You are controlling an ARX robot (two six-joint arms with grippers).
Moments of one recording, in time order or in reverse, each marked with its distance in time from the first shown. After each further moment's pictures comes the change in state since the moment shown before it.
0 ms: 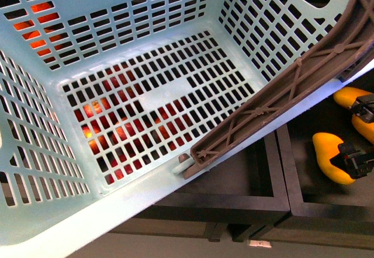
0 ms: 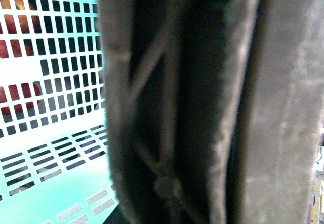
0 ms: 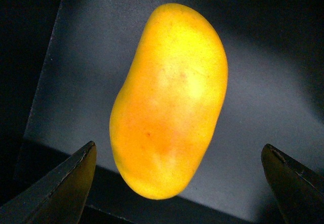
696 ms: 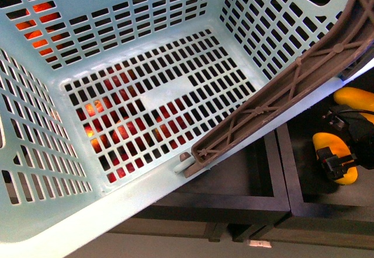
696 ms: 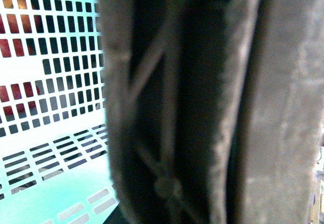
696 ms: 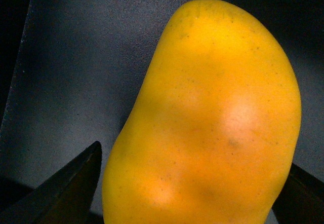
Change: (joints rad) left arm 0.000 0.000 0.000 0.000 0.000 0.000; right arm 0.045 0.177 0.176 -0.067 0.037 0.005
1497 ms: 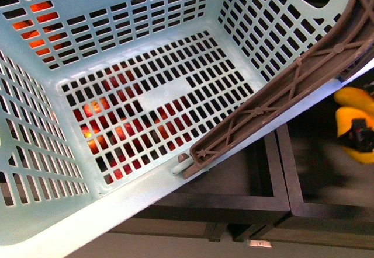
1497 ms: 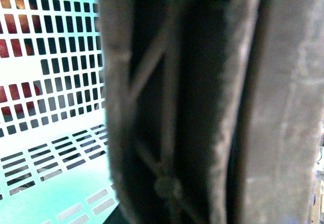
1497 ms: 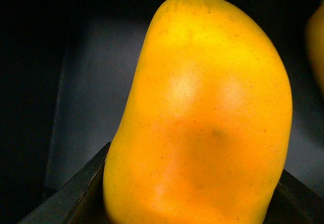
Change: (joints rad) left arm 0.000 0.000 0.000 0.000 0.000 0.000; right arm -0.099 -0.186 -0.085 0.051 -0.159 0.171
